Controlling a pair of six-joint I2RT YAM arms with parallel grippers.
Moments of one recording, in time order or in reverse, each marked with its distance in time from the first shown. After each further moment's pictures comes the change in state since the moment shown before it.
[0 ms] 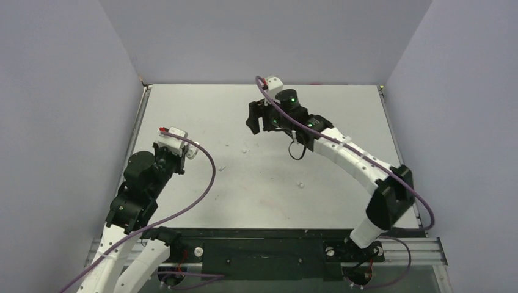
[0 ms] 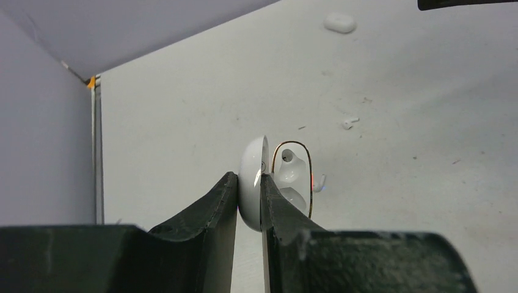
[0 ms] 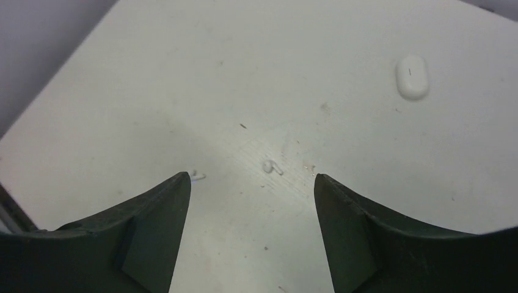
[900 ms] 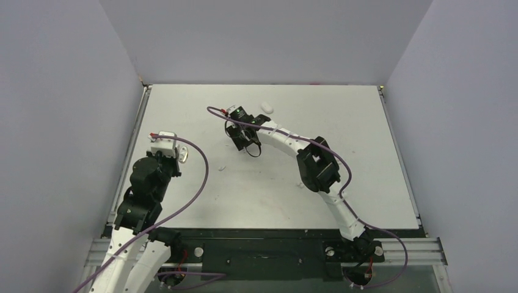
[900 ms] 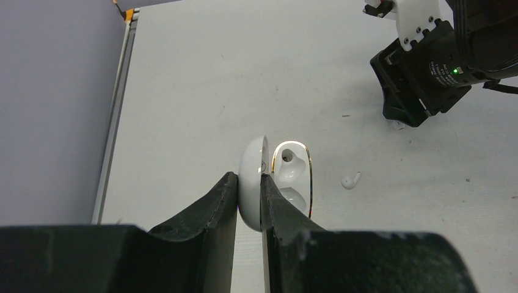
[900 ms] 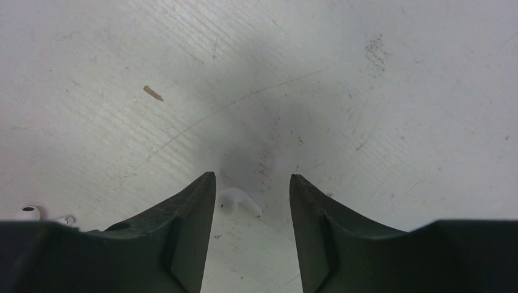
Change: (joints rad) left arm 0.085 -0.068 -0.195 0.068 -0.199 -0.123; right arm 0.079 0.854 0.650 -0.399 0.205 -0.124
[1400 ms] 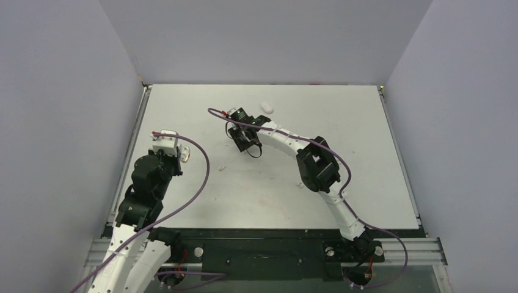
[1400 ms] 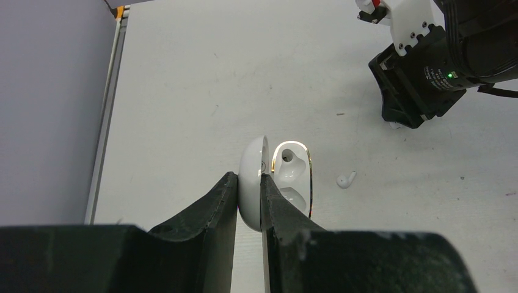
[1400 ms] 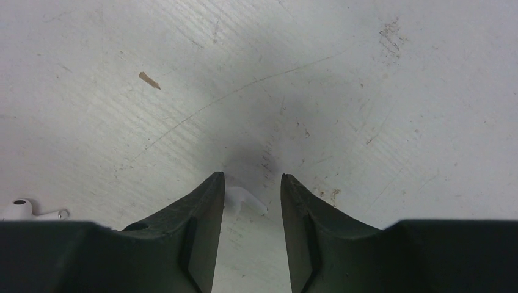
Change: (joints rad) left arm 0.003 0.028 0.000 0.014 0.021 -0.007; right arm 0.000 0.000 -0.028 -0.005 -0.014 0.004
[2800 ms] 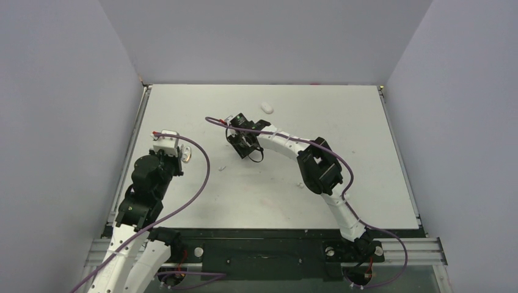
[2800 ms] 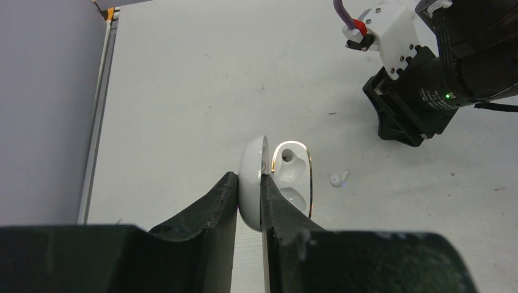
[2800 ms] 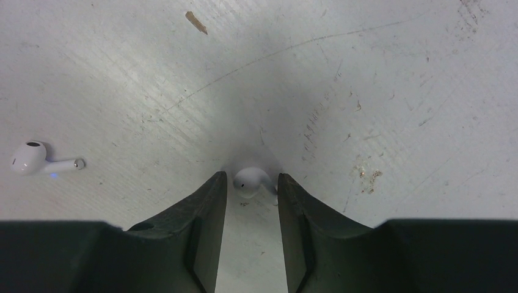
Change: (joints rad) left arm 0.000 0.000 0.000 0.000 0.028 -0.005; right arm 0.019 -0.053 -0.112 0.022 -0.074 -0.067
